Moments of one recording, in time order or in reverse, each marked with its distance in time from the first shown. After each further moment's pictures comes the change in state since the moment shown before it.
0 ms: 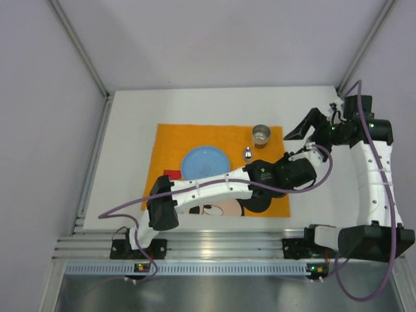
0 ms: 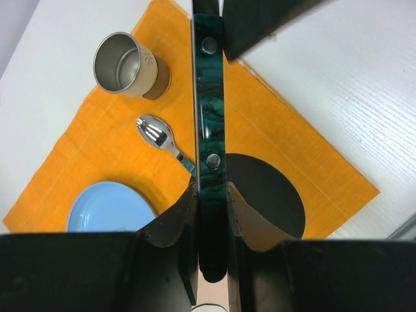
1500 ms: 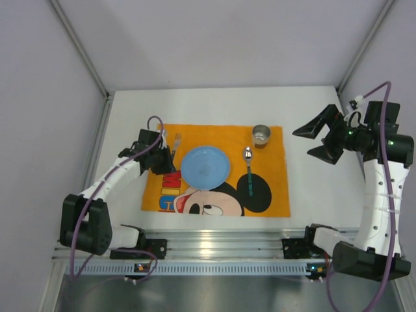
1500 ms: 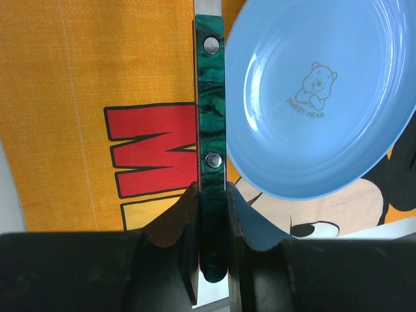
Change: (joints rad) left arm 1.117 -0.776 -1.247 0.270 0.843 -0.264; right arm -0.126 -0.097 0.108 -0.043 -0.113 -0.007
